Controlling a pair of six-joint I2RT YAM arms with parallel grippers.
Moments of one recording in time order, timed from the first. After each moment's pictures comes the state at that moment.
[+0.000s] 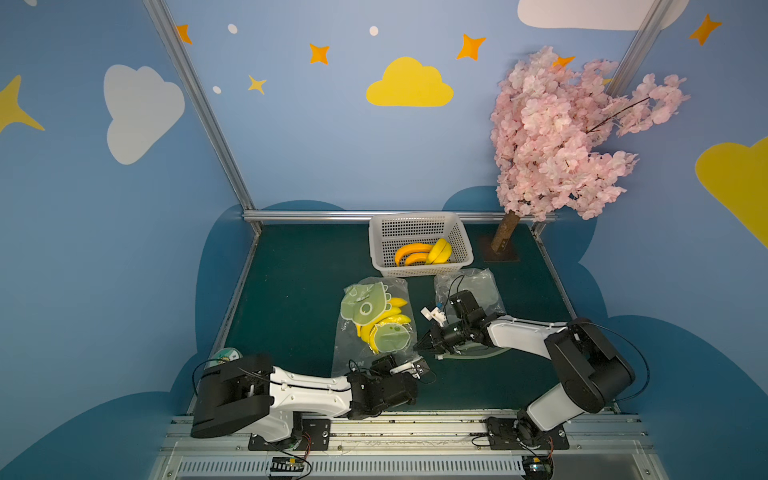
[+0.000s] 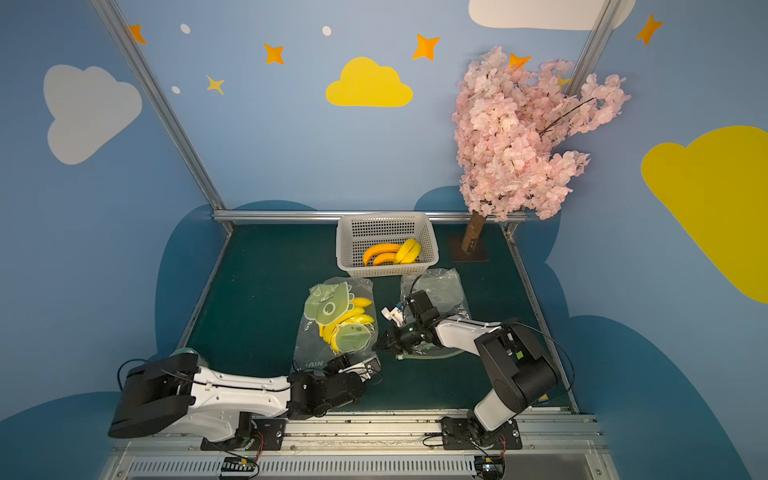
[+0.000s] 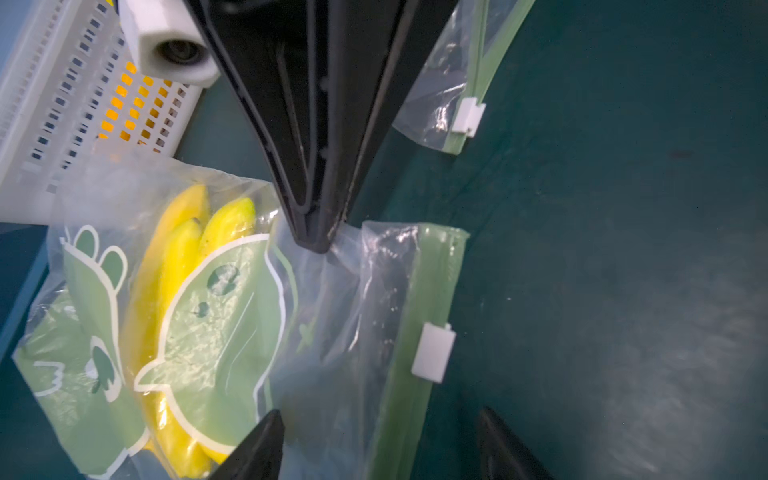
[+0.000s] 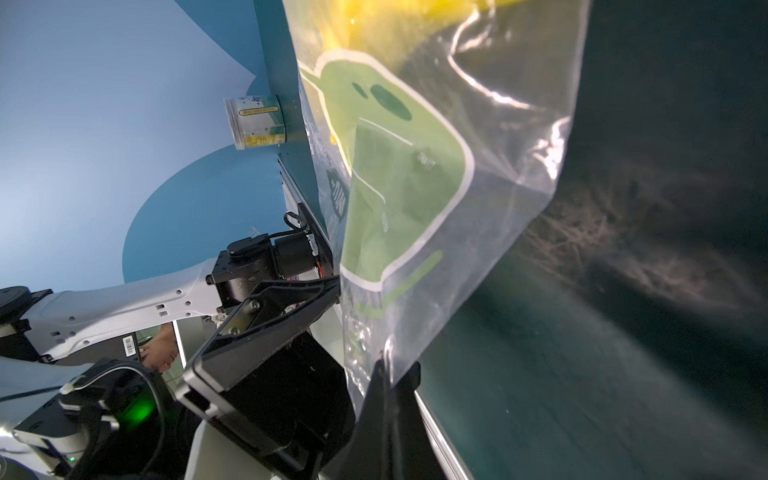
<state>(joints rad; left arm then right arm) -1.37 1.44 0.56 -0.07 -0.63 0.00 0.59 1.58 0.67 -0.08 -0.95 0.68</state>
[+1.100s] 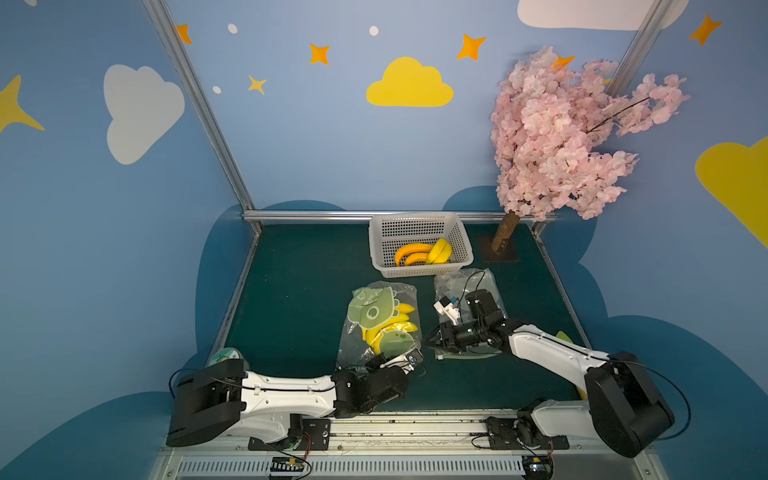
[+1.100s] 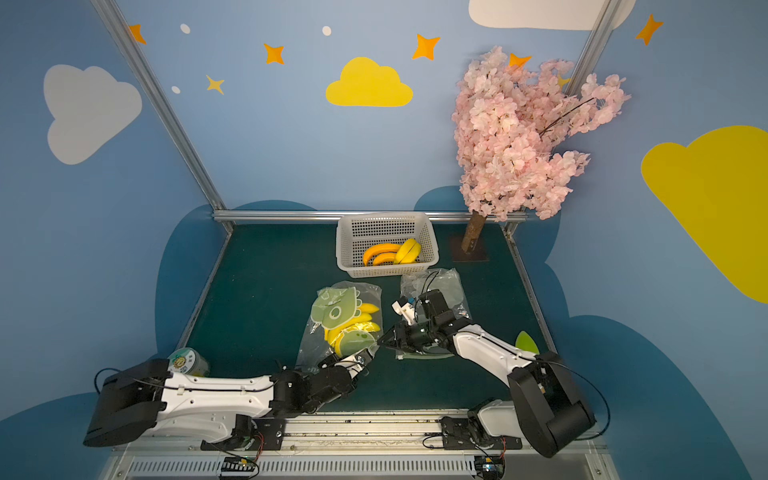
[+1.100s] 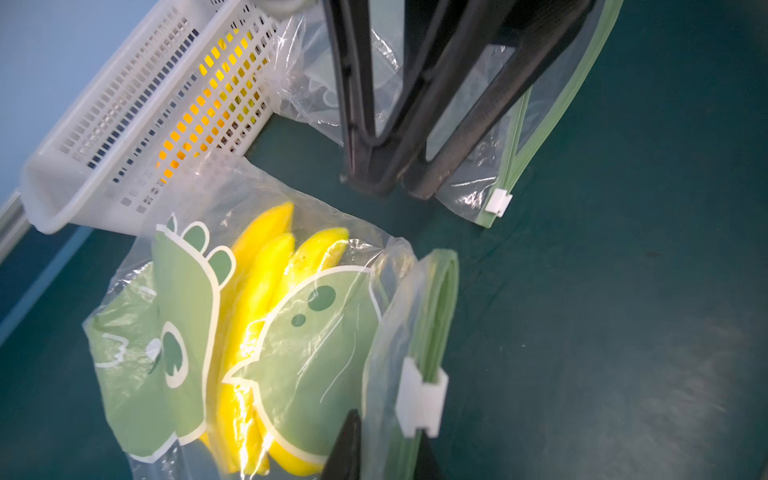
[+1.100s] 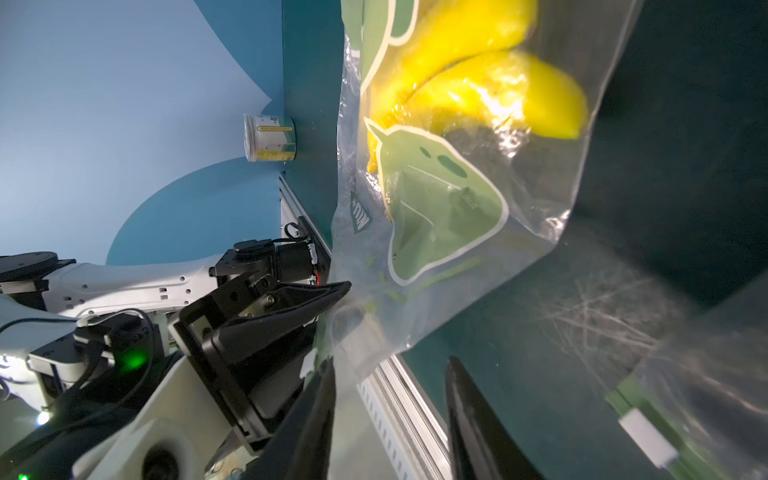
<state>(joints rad) -1.30 1.22 0.48 -0.01 -0.54 -0.03 0.54 1.29 0.62 -0.21 -0.84 0.57</state>
